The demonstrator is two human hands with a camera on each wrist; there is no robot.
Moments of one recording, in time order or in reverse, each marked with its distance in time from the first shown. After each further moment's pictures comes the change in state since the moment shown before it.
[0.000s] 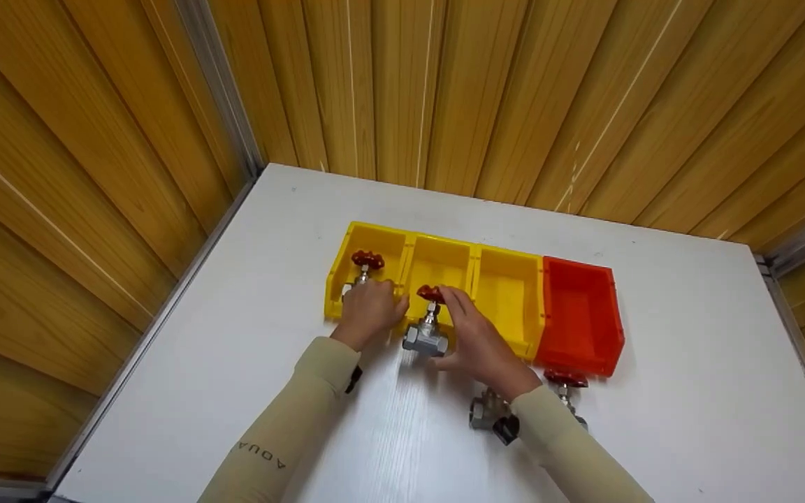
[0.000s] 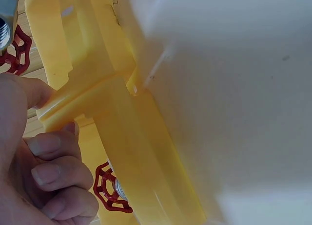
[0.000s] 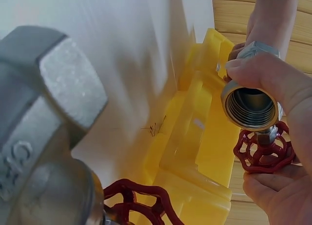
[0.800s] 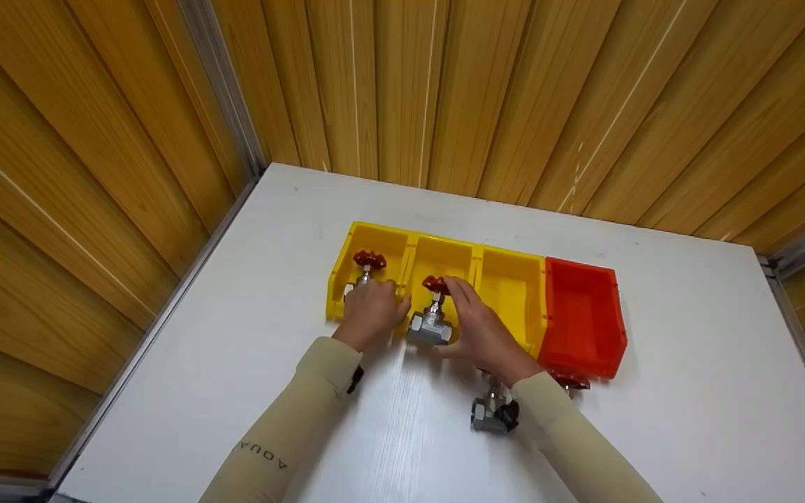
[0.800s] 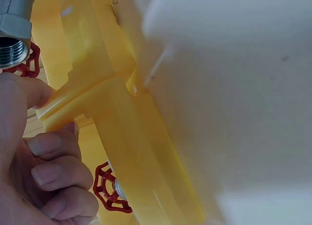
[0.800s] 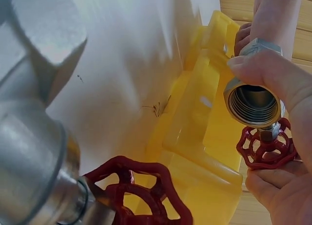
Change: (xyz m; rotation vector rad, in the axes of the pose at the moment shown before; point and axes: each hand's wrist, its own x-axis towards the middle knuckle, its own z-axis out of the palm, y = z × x) left_hand 0.001 0.000 0.002 -0.006 -0.001 -0.001; right_hand 0.017 0.011 -0.002 -0.008 -0.014 0.006
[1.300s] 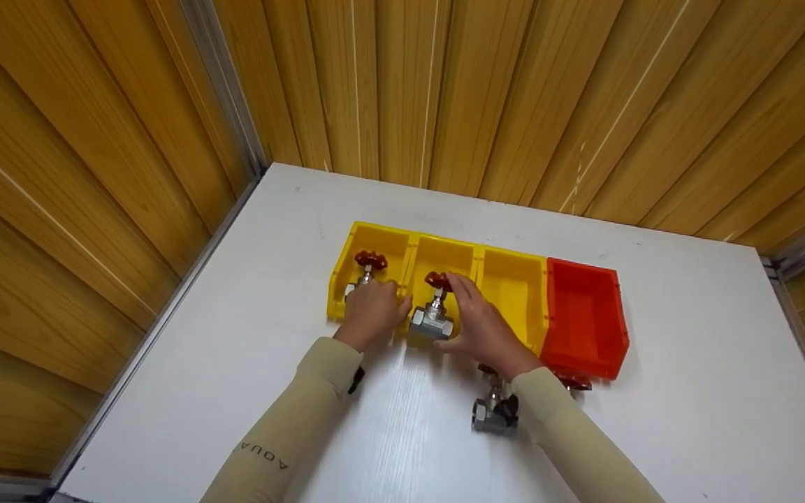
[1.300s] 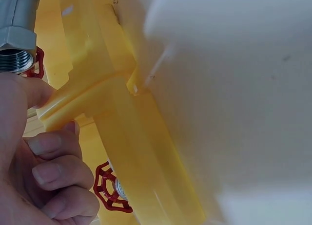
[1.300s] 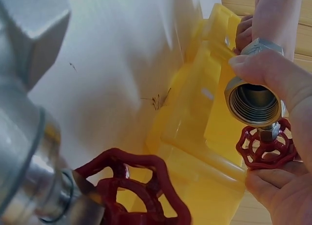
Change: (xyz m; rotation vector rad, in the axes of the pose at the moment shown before) left_hand -0.003 -0.001 -0.001 -0.008 0.022 0.028; right_hand 0.006 0.003 -0.002 -0.006 -0.012 0.023
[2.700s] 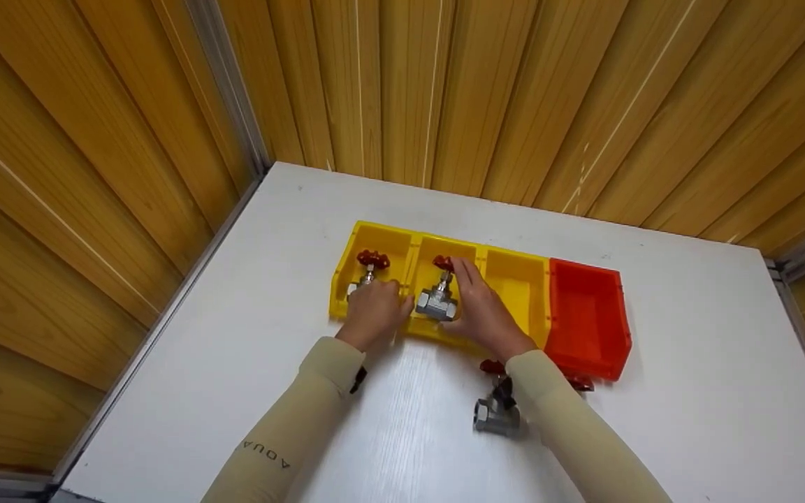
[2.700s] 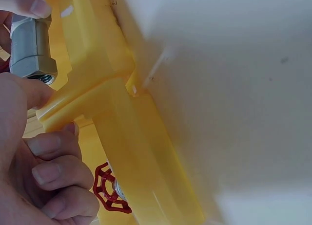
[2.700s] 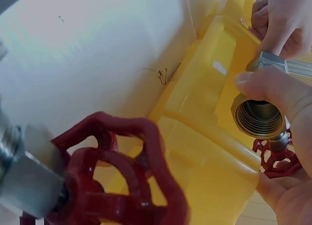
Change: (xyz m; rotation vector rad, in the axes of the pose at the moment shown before) left_hand -0.003 0.002 -0.002 -0.034 -0.007 -0.015; right_hand 0.024 0.007 -0.001 -0.025 0.016 0.030
